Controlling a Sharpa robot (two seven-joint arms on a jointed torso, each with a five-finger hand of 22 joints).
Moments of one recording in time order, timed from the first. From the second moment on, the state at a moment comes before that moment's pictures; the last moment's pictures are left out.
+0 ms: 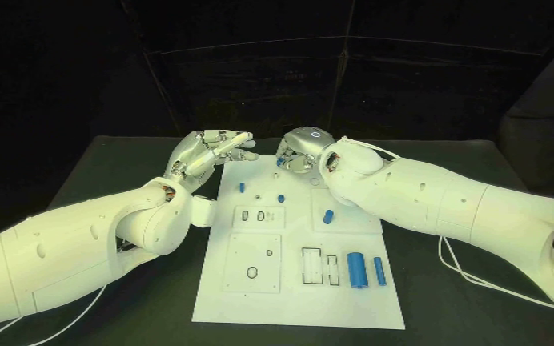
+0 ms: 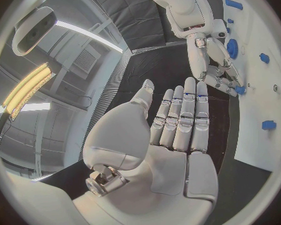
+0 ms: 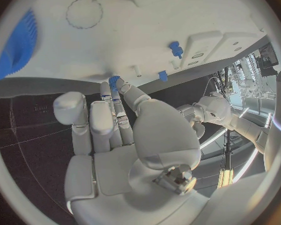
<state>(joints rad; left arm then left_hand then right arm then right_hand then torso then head) 1.19 -0.87 -0.04 1.56 -0.07 -0.28 0.63 1.24 0.11 -0.03 -0.06 0.04 0.97 0.22 0.13 0.07 1.05 0.16 0.15 0.07 1.12 0.11 0.25 0.13 0.18 0.88 0.23 0.32 0.14 1.27 -0.39 -0.04 1.05 -1.65 -0.35 -0.05 1.23 0.07 0.32 -0.24 0.13 1.08 0.15 0.06 0.07 1.20 0.08 0.07 0.07 1.47 -0.01 1.24 0.95 0.13 1.35 0.09 1.19 0.90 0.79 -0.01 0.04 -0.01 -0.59</state>
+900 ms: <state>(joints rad) 1.20 -0.88 -0.04 1.56 -0.07 -0.28 0.63 1.24 0.11 -0.03 -0.06 0.04 0.97 0.22 0.13 0.07 1.05 0.16 0.15 0.07 1.12 0.11 0.25 0.13 0.18 0.88 0.23 0.32 0.14 1.28 -0.64 -0.01 1.31 -1.61 -0.40 -0.09 1.20 -0.05 0.18 -0.11 0.17 0.92 0.16 0.10 0.08 1.27 0.07 0.27 0.15 1.47 -0.01 1.28 0.99 0.13 1.34 0.09 1.21 0.92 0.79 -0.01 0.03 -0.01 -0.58</state>
